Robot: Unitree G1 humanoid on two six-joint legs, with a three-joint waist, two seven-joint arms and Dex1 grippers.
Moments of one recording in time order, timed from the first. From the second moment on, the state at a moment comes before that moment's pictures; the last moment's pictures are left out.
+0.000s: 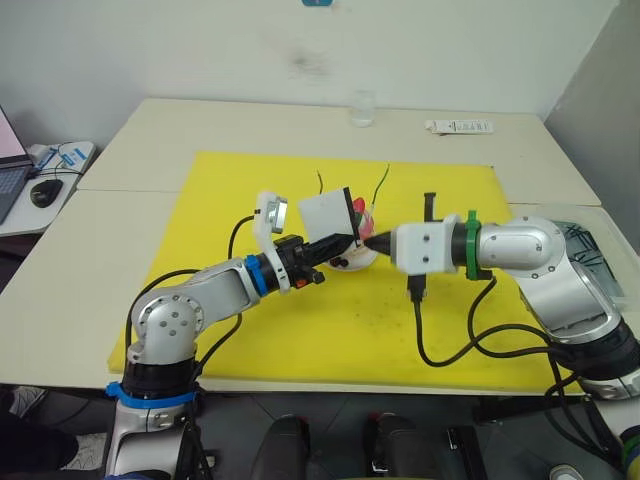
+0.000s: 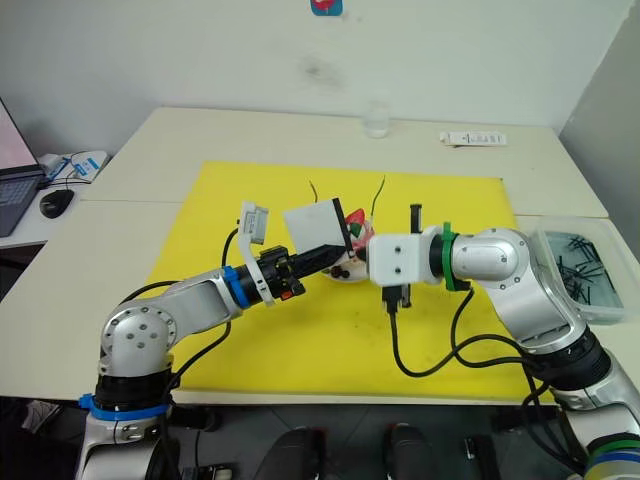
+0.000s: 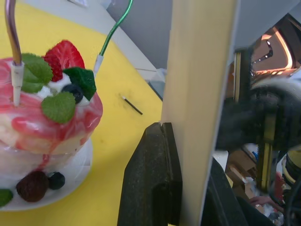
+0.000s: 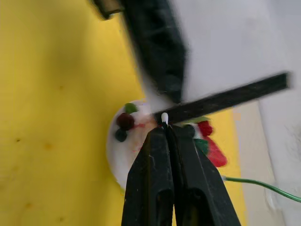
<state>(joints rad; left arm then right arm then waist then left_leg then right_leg) -0.59 0.33 0.10 -0.22 -1.18 1.02 -0.27 -0.62 -0.78 0.40 -0.35 -0.10 0.18 1.09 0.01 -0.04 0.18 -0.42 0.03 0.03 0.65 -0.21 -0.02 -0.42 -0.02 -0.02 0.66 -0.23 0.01</state>
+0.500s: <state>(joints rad) -0.62 0.38 0.14 -0.29 -1.25 1.05 -0.27 -0.61 -0.85 0.21 -0.30 -0.06 0.26 1.06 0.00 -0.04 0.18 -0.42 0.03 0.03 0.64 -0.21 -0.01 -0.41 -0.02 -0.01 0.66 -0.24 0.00</state>
